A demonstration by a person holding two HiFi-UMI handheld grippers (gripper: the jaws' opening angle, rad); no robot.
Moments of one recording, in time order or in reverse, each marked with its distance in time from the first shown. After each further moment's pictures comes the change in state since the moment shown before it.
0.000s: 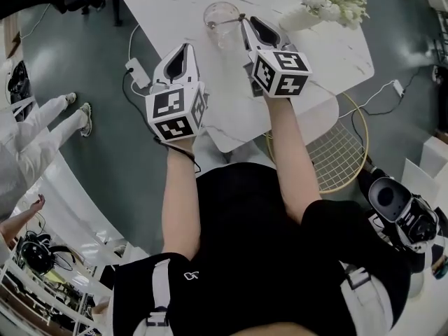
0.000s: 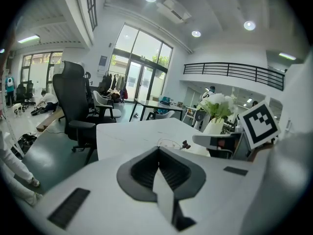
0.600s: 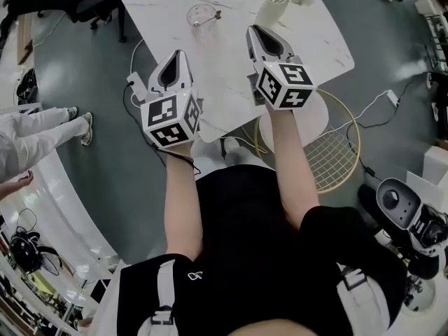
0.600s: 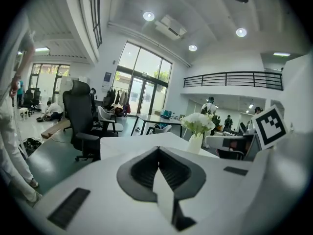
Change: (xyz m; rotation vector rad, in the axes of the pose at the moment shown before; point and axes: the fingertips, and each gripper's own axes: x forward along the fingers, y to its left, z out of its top) left arm -0.098 -0.074 0.021 0.008 -0.182 0.045; right arm -0.144 -0.001 0.044 -0.040 -0.195 0.039
